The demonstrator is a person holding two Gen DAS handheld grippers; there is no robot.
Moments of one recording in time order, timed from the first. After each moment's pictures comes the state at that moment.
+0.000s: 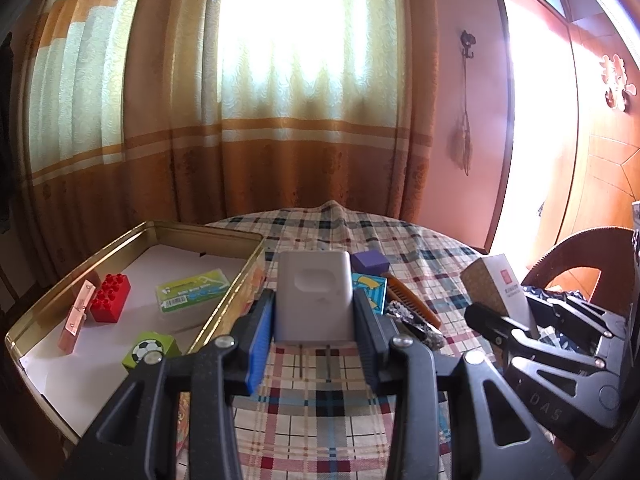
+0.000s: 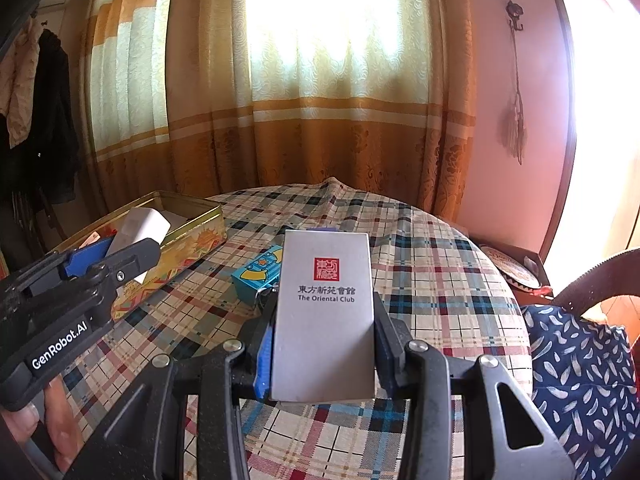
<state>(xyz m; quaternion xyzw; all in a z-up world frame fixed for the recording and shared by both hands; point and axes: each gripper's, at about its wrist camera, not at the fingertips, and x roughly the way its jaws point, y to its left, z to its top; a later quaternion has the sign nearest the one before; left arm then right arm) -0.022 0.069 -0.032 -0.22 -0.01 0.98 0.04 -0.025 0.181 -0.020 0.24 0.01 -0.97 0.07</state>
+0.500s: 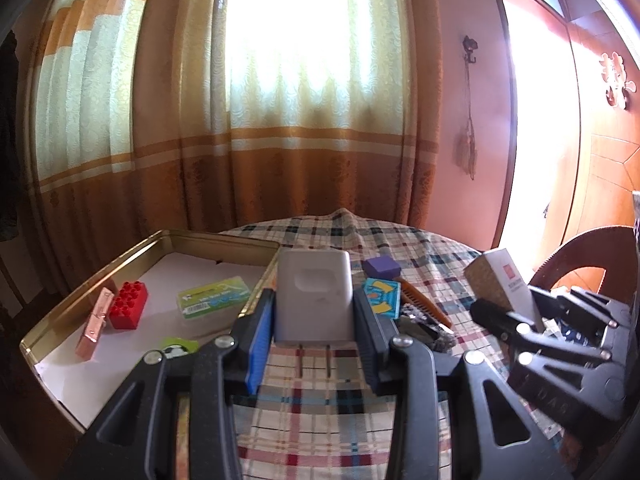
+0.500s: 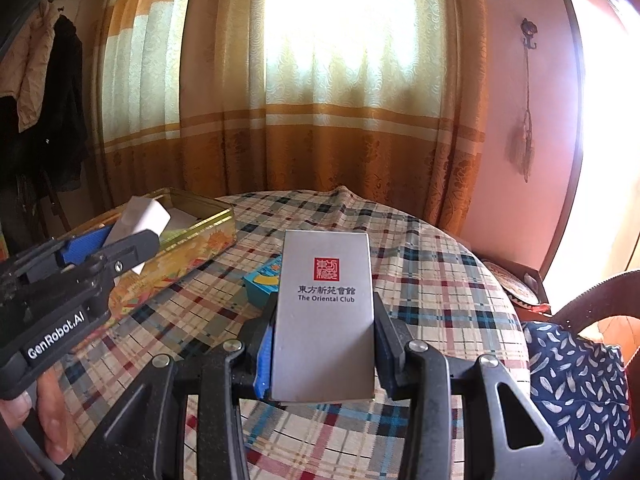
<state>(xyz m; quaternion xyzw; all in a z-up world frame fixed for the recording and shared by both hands) -0.013 0.054 -0.027 -0.21 0.00 0.98 0.02 -0.019 0.169 -0.008 0.23 0.03 -0.97 0.09</state>
